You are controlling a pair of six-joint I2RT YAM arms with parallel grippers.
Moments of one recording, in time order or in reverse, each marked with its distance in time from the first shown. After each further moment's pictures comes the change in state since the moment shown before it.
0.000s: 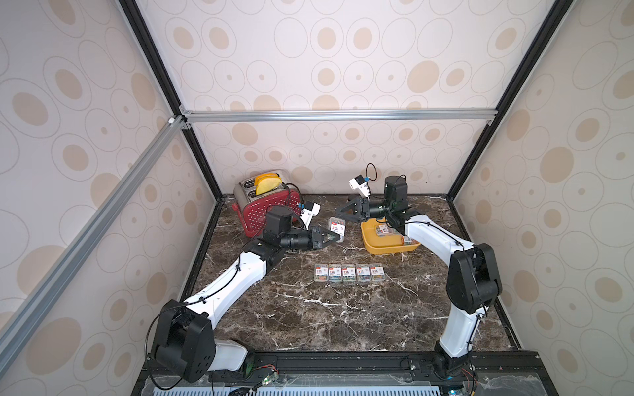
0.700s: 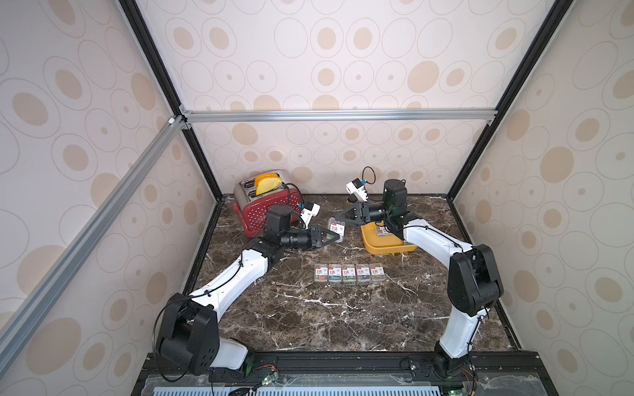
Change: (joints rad) left arm 0.023 0.043 0.000 0.033 0.058 -0.034; right arm 0.026 -0.021 -0.058 0.117 -0.069 0.046
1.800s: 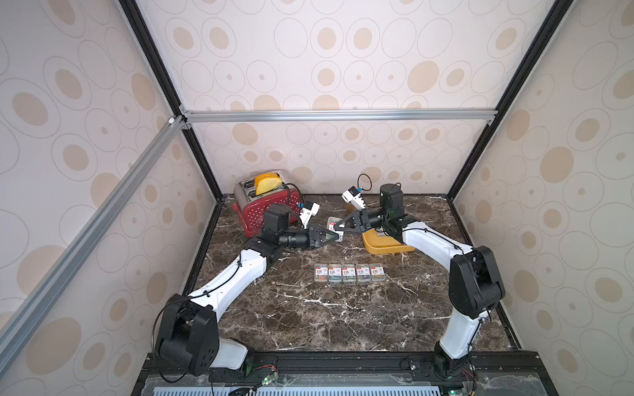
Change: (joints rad) left arm 0.012 -0.011 0.002 -0.029 0.020 0.041; right arm 0.021 -0.020 -0.038 -0.109 -0.052 -0.077
